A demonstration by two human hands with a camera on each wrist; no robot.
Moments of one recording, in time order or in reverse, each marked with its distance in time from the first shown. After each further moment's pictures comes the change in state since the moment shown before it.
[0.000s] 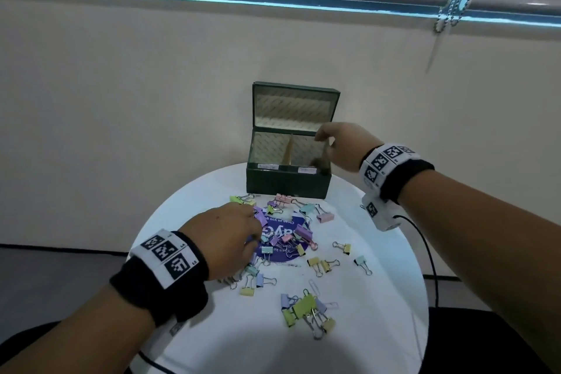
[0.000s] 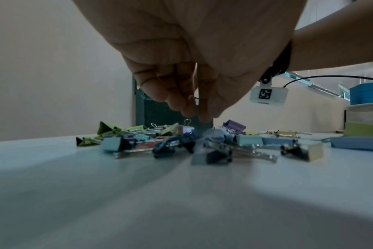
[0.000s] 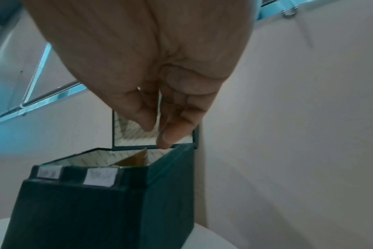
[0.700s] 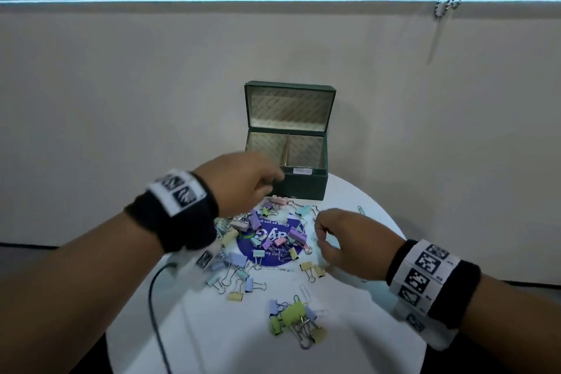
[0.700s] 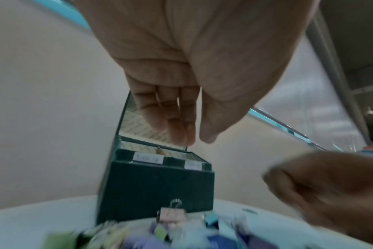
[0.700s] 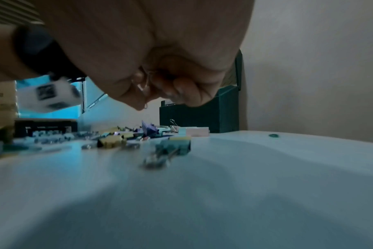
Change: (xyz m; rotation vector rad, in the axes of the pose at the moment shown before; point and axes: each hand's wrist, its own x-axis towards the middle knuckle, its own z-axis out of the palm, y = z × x) left_hand 0.060 0.007 -0.061 -0.067 0.135 0.054; right_hand -0.128 0.009 0.054 0.168 -0.238 -0.244
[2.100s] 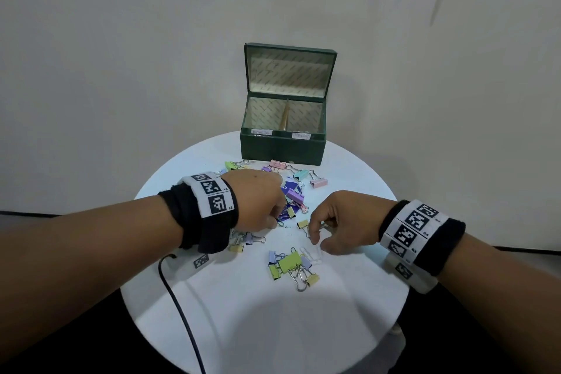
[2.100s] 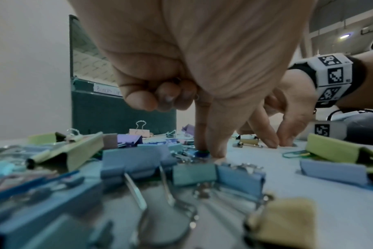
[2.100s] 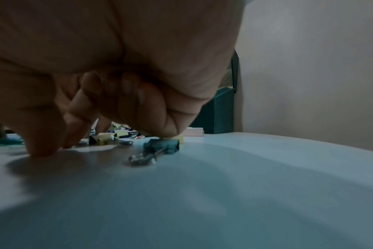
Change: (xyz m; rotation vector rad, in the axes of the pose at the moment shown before) left_hand -0.027 0.042 0.050 0.290 -0.396 0.050; right_hand -0.013 -0.010 -0.001 0.078 -0.394 0.060
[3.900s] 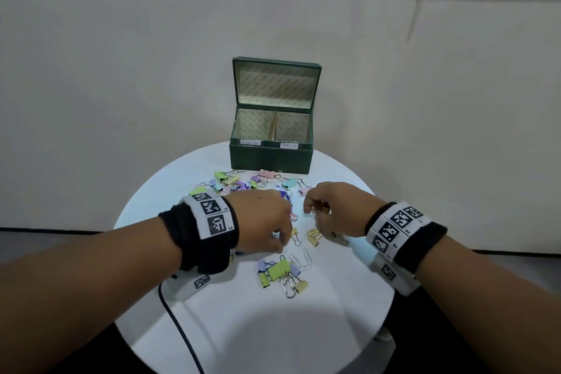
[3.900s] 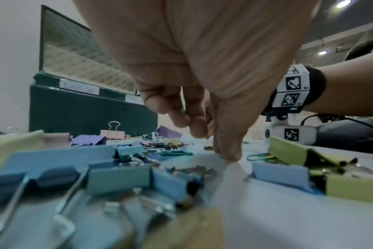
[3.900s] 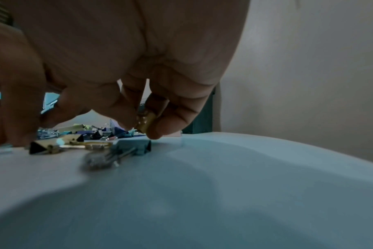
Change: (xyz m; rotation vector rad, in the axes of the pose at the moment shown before) left_hand 0.004 0.019 0.004 -0.074 0.056 0.232; right_hand 0.003 0.016 -0.012 -0.068 0.256 0.111
